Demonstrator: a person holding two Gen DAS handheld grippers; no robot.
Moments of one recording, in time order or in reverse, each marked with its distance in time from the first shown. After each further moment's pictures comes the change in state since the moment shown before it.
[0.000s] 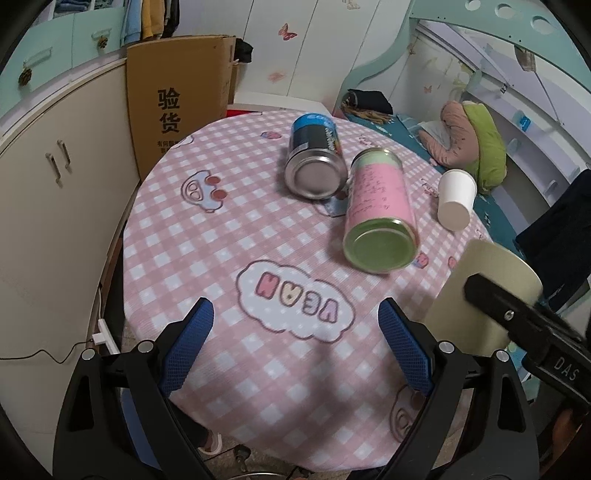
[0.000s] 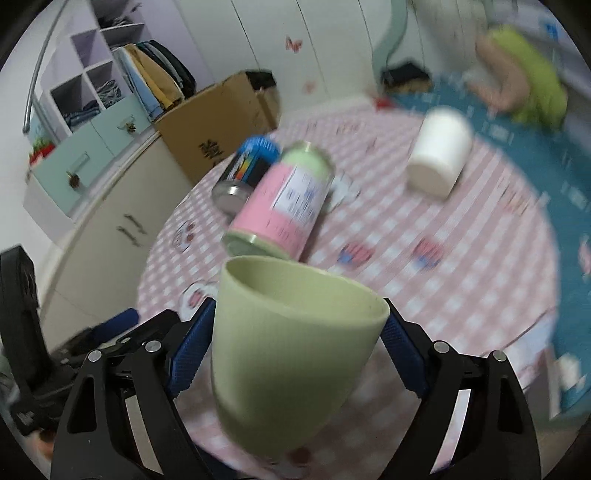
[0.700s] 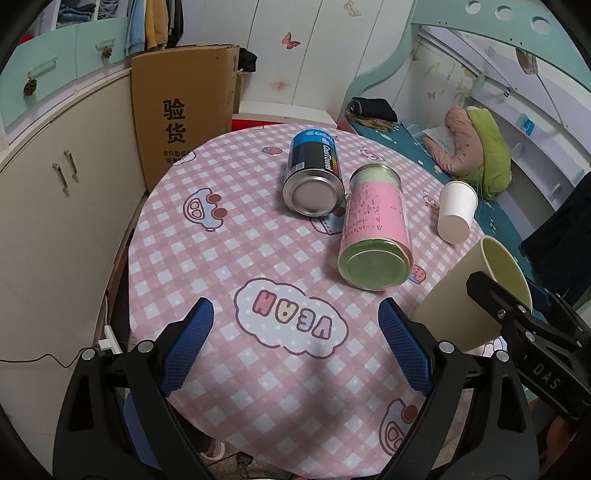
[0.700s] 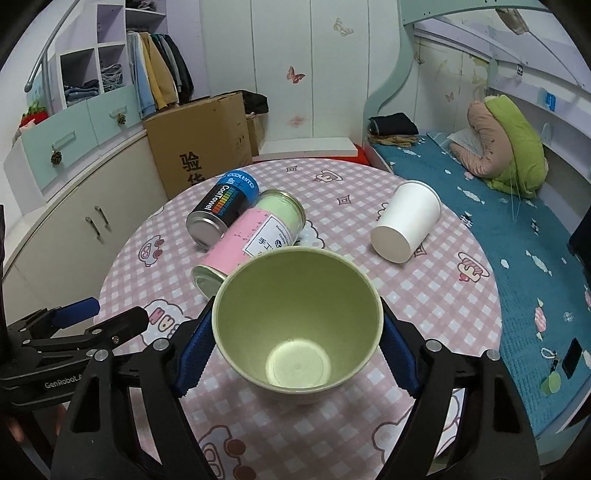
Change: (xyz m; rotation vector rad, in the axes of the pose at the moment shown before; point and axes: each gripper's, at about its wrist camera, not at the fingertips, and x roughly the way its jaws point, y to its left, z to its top) left arm -0.006 -0.008 0.009 0.003 -0.031 0.034; right arm -0.004 0.010 0.009 -0.146 -0.093 -0.148
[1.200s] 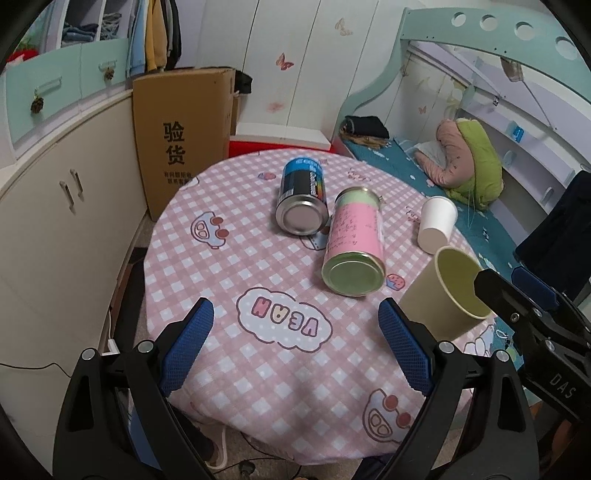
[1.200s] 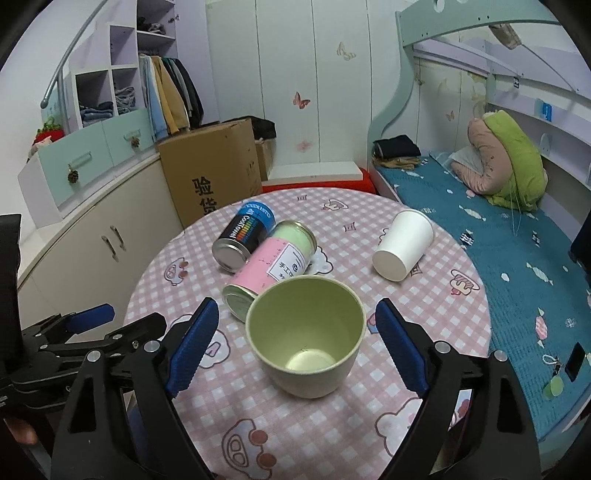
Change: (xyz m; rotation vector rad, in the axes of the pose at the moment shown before) left arm -0.045 -0.011 -0.003 0.028 -0.084 -0.004; right arm -0.051 0.009 0.001 0.002 -0.104 0.034
